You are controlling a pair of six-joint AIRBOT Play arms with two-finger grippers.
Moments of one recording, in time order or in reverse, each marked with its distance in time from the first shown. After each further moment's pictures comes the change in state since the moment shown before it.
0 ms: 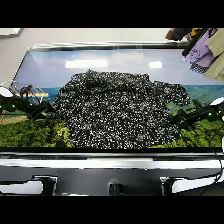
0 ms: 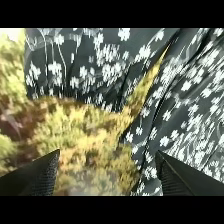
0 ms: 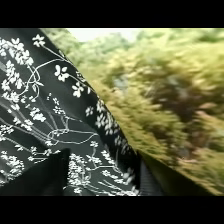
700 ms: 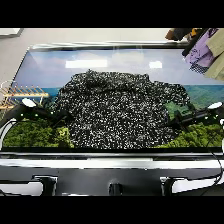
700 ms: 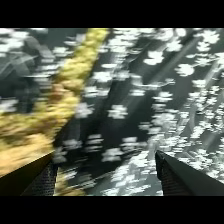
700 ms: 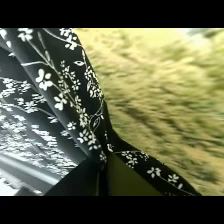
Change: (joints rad) left arm -0.179 -0.047 -0.209 -0.217 0.191 0.003; right arm 0.000 0.032 -0.105 0.171 0.053 -0.003
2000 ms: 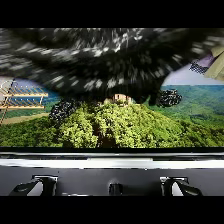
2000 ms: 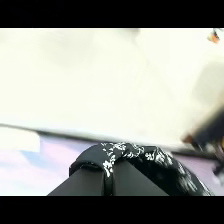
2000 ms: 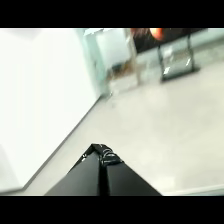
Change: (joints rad) left arm 0.098 0.707 0.942 0.242 0.002 -0.246; right arm 0.183 0.860 0.943 -0.149 -0.473 0.339
